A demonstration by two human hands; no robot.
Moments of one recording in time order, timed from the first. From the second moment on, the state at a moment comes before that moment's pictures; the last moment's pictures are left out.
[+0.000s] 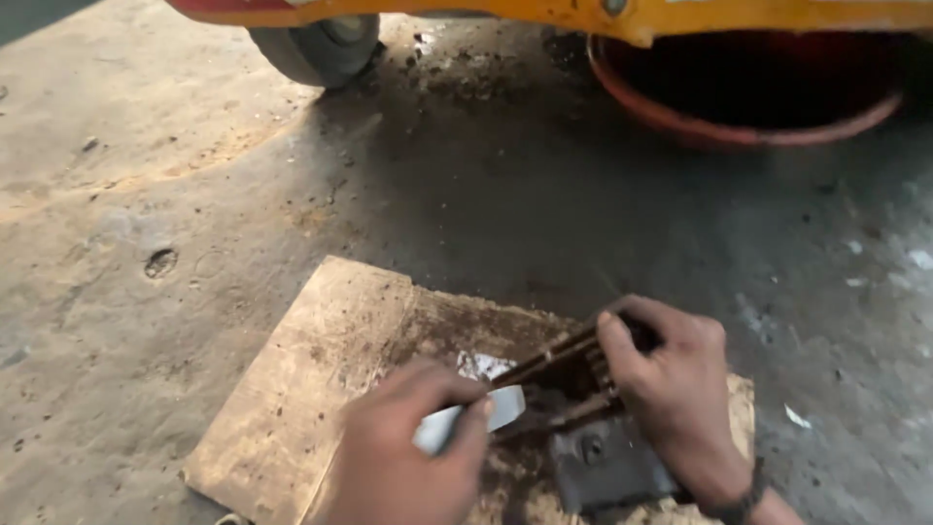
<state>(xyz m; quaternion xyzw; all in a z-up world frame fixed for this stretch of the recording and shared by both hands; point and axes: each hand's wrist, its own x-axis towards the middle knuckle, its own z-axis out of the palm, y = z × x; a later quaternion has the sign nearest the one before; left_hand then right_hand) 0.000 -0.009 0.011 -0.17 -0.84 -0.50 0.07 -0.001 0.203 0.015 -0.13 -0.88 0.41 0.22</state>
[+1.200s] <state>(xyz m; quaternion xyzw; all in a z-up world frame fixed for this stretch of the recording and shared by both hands) 0.012 -0.020 -0.004 0.17 -0.68 -0.71 -0.01 0.005 0.197 0.012 -0.19 -0.89 0.38 0.19</state>
